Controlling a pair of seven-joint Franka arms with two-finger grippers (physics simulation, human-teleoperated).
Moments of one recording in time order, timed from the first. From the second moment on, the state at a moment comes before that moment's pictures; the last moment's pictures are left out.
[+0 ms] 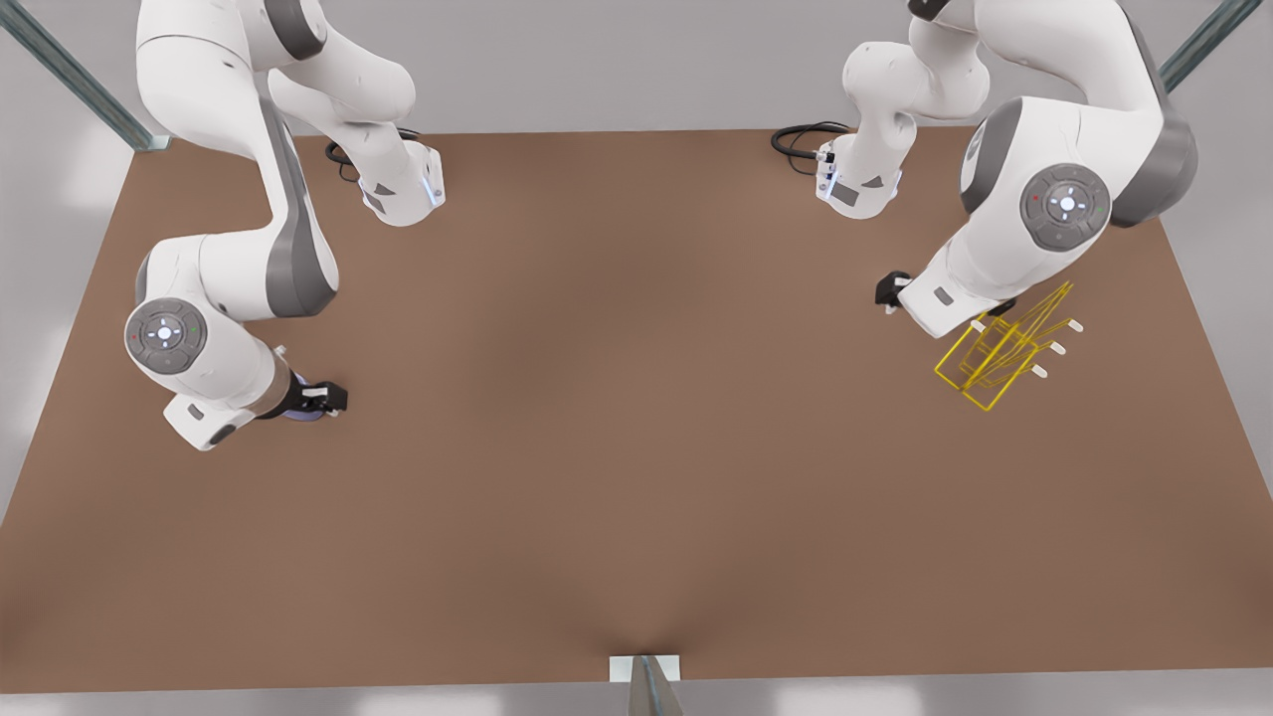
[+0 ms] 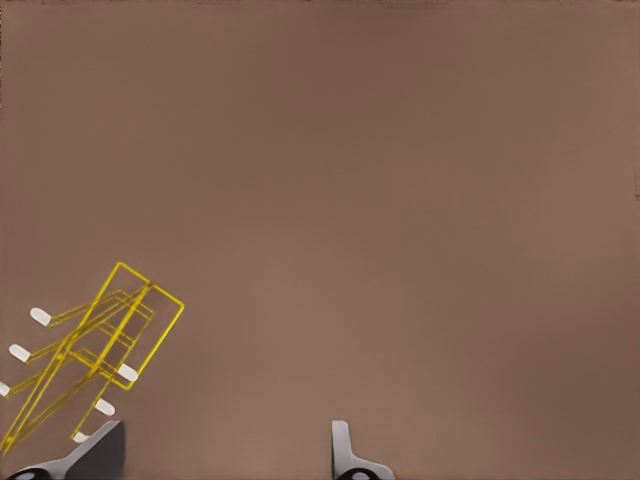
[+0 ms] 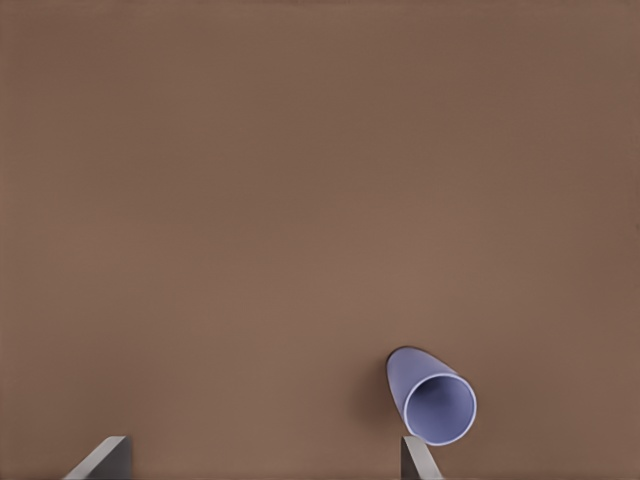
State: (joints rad) left arm -0.29 0.20 0.01 -1.31 0.04 1.30 -0.10; right arm -0.07 0.31 0.23 -1.46 -0.17 1.65 0.12
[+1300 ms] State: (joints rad) left arm -0.30 0.23 0.01 -1.31 0.05 1.33 -0.11; right arm -0.67 0.21 0.56 -2.21 -0.20 2.39 -0.10
